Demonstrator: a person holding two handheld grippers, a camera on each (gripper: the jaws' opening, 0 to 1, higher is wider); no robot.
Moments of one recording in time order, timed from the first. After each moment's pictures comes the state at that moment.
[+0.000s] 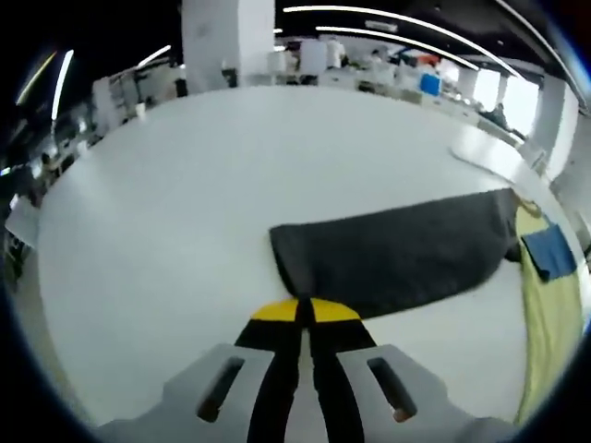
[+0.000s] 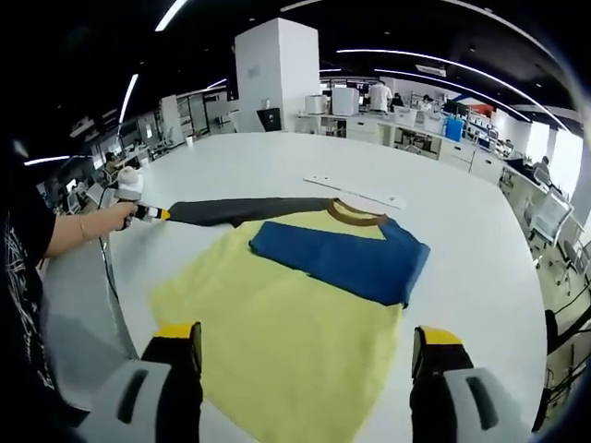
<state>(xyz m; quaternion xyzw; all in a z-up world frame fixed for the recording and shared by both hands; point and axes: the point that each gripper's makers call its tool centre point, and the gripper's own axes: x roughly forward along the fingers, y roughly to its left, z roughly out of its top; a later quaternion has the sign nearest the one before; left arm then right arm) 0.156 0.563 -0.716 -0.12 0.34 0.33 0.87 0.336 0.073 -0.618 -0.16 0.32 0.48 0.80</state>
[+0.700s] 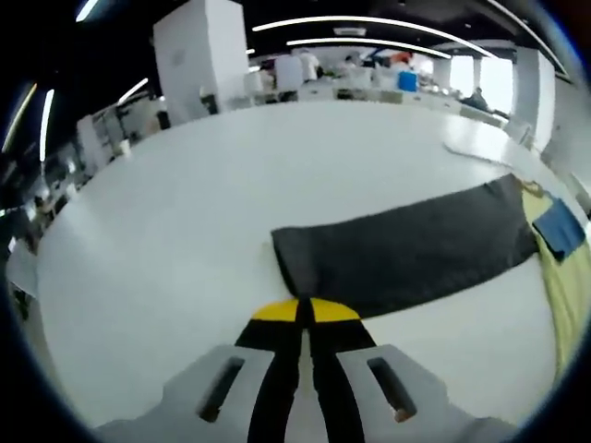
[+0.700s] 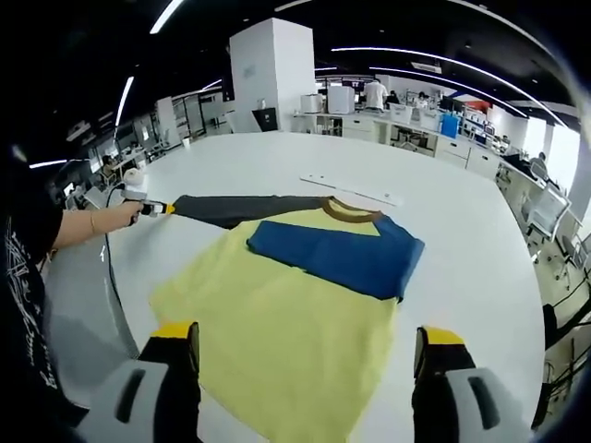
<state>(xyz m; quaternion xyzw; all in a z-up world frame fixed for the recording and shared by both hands) 0.171 0.590 -0.713 -0.06 0.32 0.31 0.89 0.331 0.067 -0.615 -0.16 0.32 0.47 0.80</state>
